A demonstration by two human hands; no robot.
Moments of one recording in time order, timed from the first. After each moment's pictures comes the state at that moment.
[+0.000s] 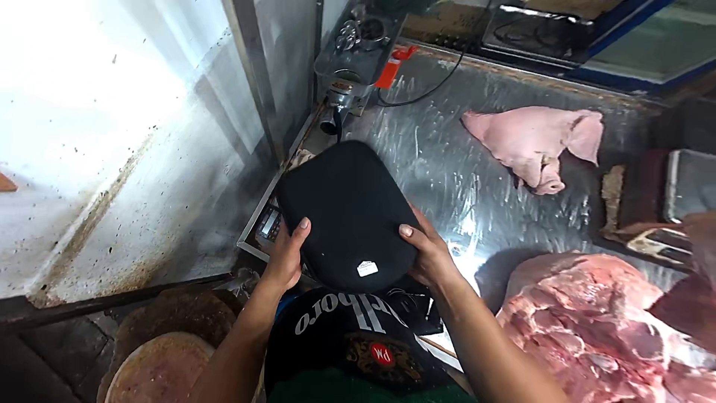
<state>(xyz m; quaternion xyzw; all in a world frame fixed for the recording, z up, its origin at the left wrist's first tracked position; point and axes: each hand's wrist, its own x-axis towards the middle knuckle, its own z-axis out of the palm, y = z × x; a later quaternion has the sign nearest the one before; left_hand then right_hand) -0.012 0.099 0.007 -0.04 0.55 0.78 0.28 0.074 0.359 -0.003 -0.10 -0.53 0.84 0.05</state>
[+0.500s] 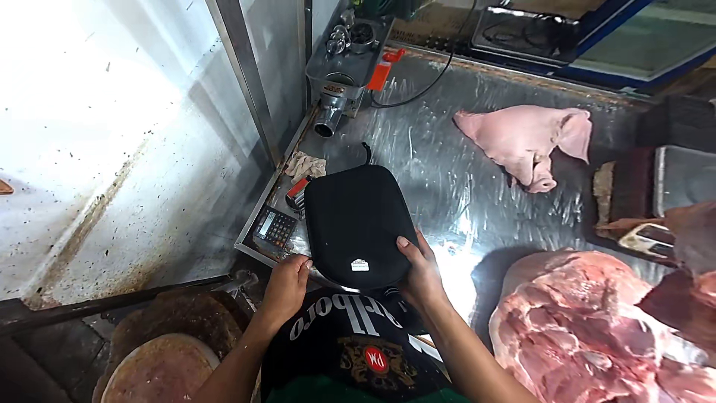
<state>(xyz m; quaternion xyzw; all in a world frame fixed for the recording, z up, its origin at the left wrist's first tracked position) 0.033 0.075 -0.016 0.19 0.89 0.38 0.17 0.105 0.339 -0.028 -0.28 -0.51 0.80 0.14</state>
